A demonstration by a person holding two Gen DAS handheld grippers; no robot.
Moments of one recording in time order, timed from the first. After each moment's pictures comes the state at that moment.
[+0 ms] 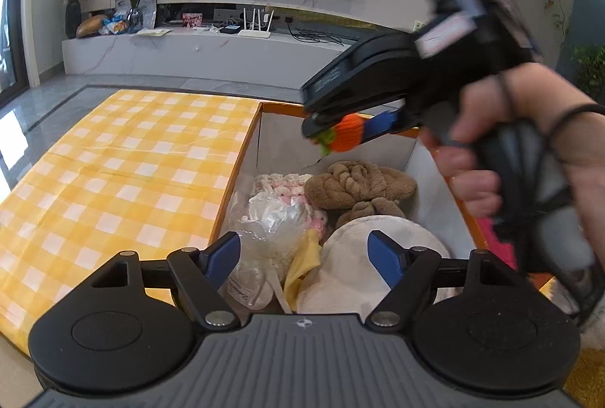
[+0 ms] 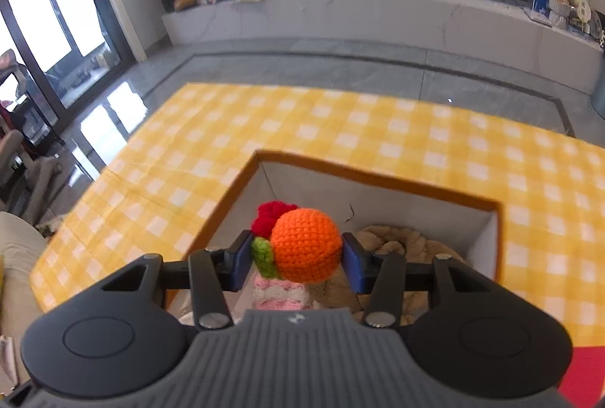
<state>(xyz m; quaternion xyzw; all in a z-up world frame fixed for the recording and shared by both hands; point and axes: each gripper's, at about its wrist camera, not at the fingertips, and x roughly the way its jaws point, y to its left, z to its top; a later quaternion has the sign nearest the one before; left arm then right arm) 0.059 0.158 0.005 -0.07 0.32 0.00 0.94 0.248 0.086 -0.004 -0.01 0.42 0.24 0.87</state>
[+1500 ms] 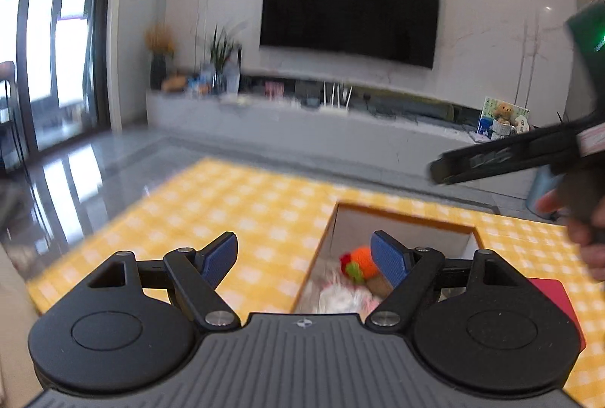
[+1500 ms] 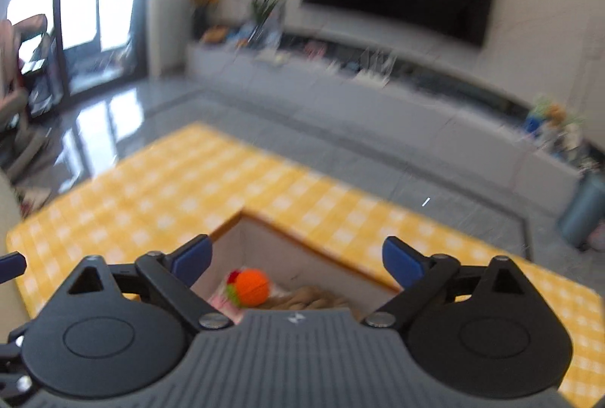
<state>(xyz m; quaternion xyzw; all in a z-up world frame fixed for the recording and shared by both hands) 0.016 0.141 0.077 -0.05 0.20 0.15 0.97 0.171 0.032 0.085 -0.12 0.26 0.24 0.93</state>
